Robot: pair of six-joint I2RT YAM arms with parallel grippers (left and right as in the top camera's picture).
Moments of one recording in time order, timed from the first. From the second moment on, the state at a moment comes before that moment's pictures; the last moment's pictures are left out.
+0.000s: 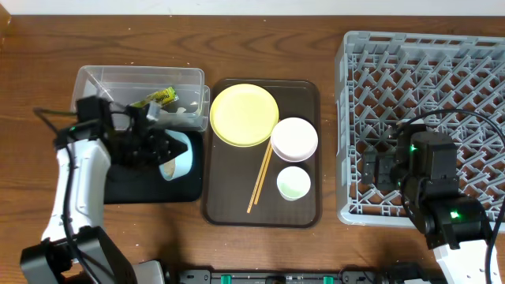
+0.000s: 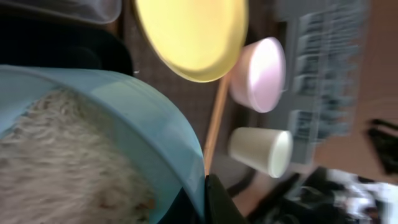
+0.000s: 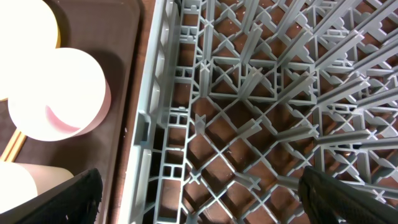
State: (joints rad) left arm 0.32 1.49 1.01 -1.01 0.89 0.13; right arm 0.13 0.89 0.82 -0.78 0.05 0.10
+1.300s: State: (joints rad) left arm 0.65 1.66 0.92 -1.00 1.49 0.12; right arm 0.13 0.89 0.82 -0.78 0.05 0.10
